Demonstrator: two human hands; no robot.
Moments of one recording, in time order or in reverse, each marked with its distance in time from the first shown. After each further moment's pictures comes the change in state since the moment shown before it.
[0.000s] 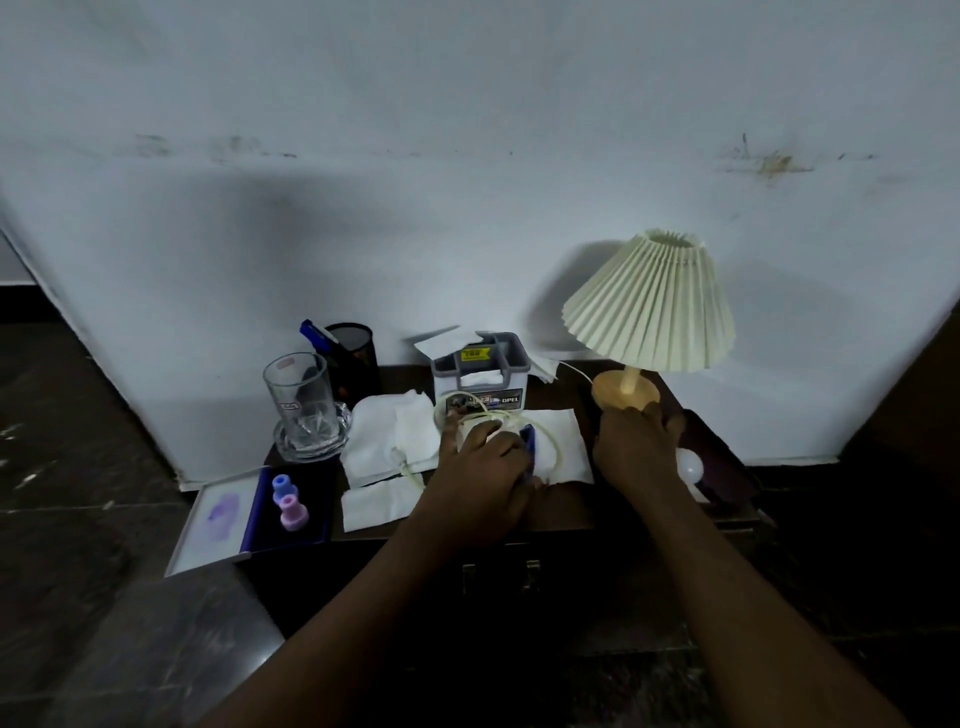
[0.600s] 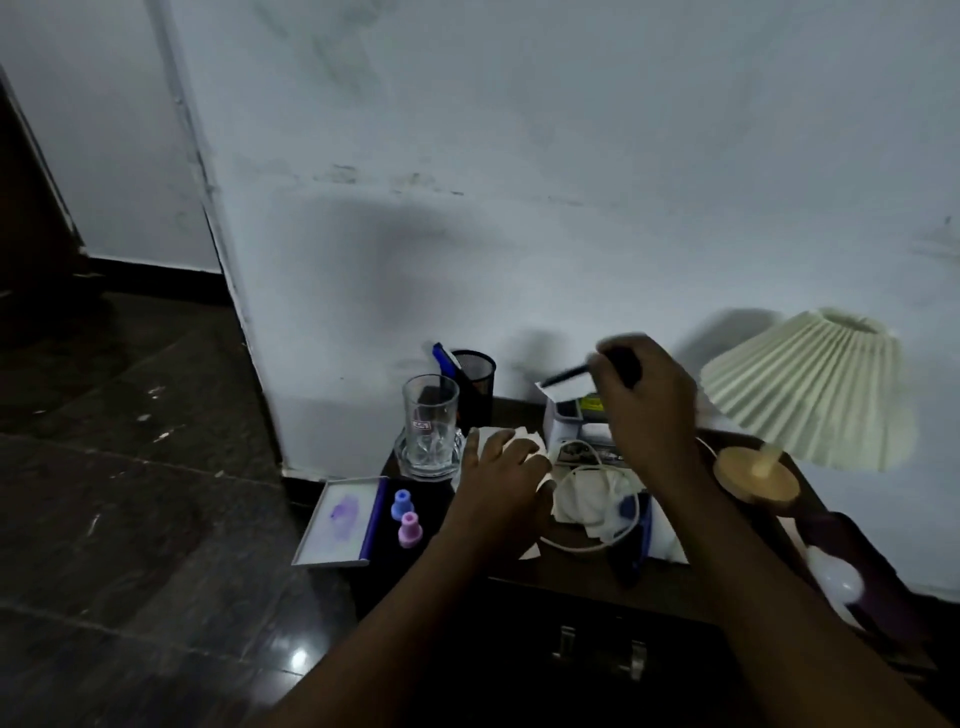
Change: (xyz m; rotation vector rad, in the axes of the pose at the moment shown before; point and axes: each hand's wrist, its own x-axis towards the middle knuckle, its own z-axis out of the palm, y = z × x) left_hand -0.033 -0.080 -0.032 -0.050 0.077 -0.338; right_hand 0.007 -0.150 -0.122 1.116 0.411 -0.399
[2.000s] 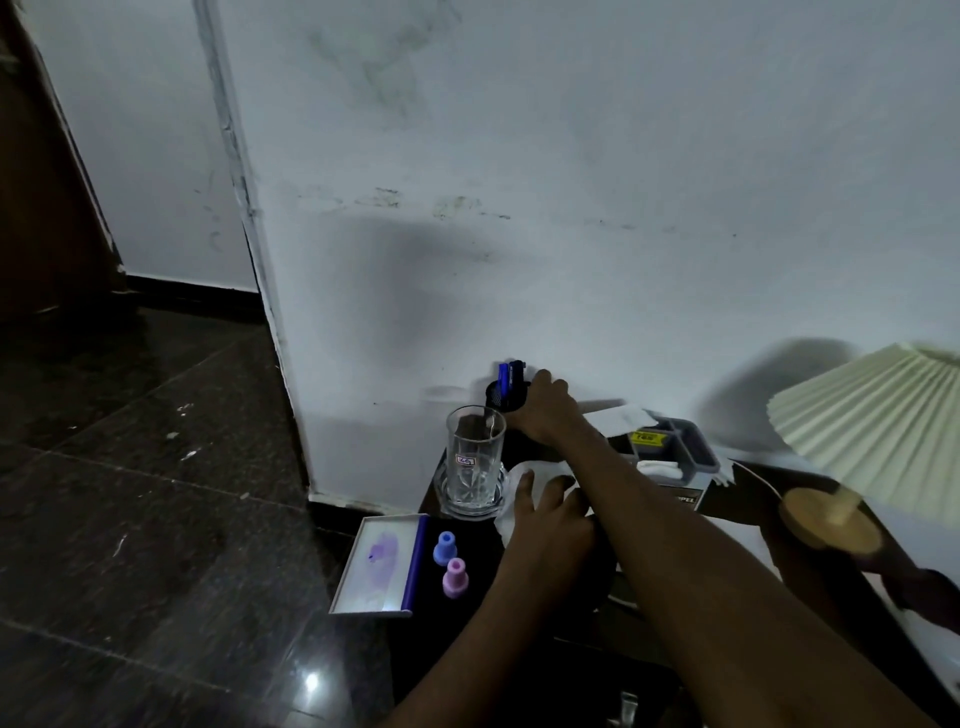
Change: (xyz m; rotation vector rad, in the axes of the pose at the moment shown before) left_hand 0.003 -0.009 0.005 0.173 -0.068 0.126; right_hand 0.056 0.042 0.193 -0.351 -0.682 0.374
